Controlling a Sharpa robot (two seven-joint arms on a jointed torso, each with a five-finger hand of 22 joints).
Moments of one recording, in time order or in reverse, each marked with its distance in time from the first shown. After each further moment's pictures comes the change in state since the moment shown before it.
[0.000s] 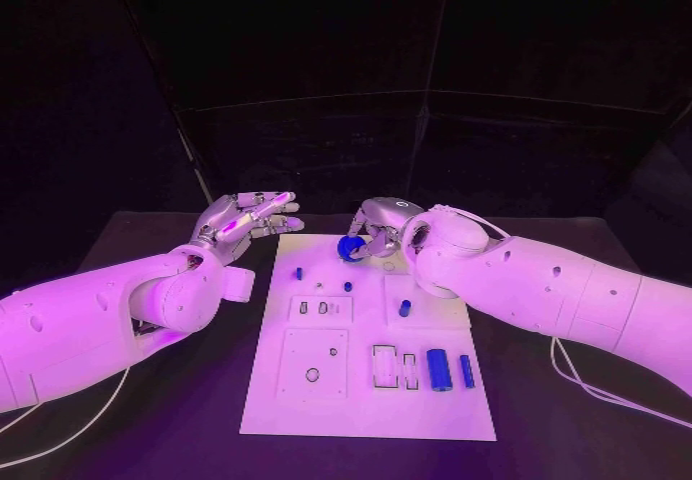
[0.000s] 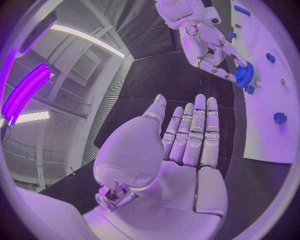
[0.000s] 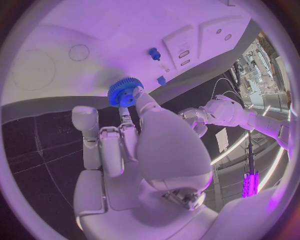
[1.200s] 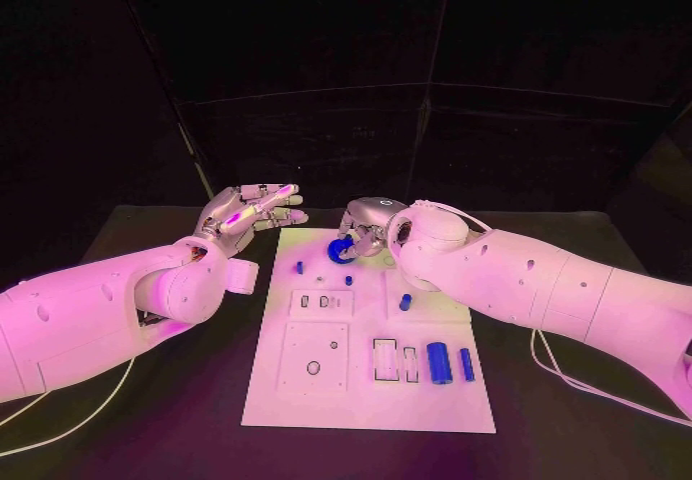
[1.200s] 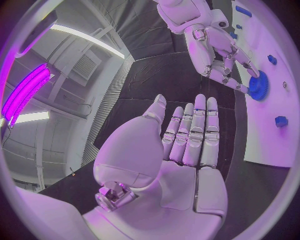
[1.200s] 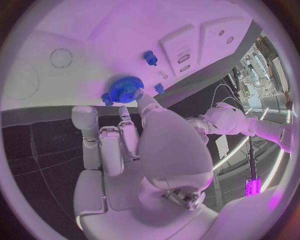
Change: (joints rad) left arm 0.002 0.008 0.000 -0.006 0.000 0.002 -0.002; left_hand 0.000 0.000 0.000 0.000 0.000 0.000 0.000 0.000 0.000 0.000 0.000 0.000 0.000 0.000 0.000 0.000 0.000 0.000 0.000 0.000 0.000 0.000; right arm -0.002 0.081 -0.004 -0.083 -0.025 0.071 0.013; right_hand -0.053 -0.045 -0.006 0.010 0.026 -0.063 0.016 -0.054 -0.002 -0.045 0.023 -0.044 -0.026 -0.006 0.006 0.000 0.000 0.000 -0.008 0.007 0.000 -0.015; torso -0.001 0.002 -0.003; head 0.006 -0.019
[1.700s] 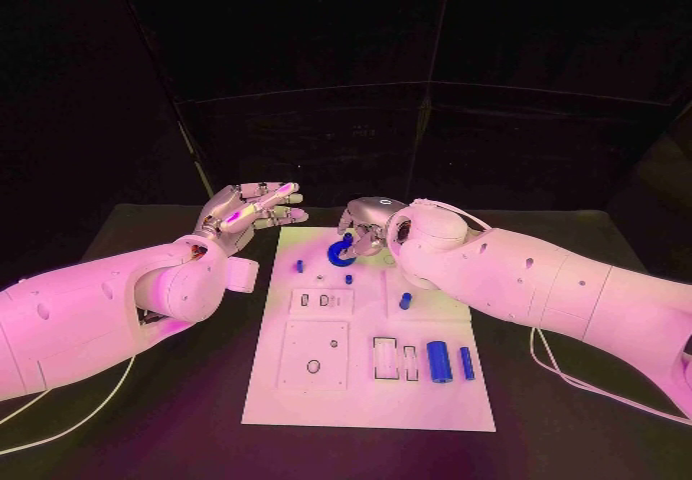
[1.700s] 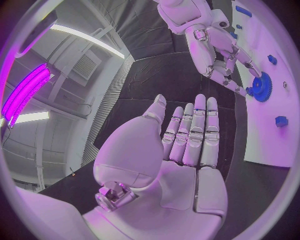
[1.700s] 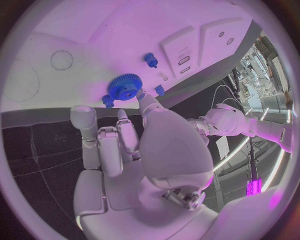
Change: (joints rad) left arm 0.001 0.000 0.000 -0.001 0.000 0.000 -0.001; left_hand 0.000 0.000 0.000 0.000 0.000 0.000 0.000 0.000 0.000 0.000 0.000 0.000 0.000 0.000 0.000 0.000 0.000 0.000 0.000 0.000 0.000 0.000; right arm 0.000 0.004 -0.001 -0.008 -0.001 0.018 0.000; right_hand -0.027 -0.011 -0.033 0.019 0.000 -0.092 0.021 -0.010 0.002 -0.026 0.019 -0.018 -0.024 0.004 0.018 0.004 0.000 0.000 -0.007 0.021 0.000 -0.001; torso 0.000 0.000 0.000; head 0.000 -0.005
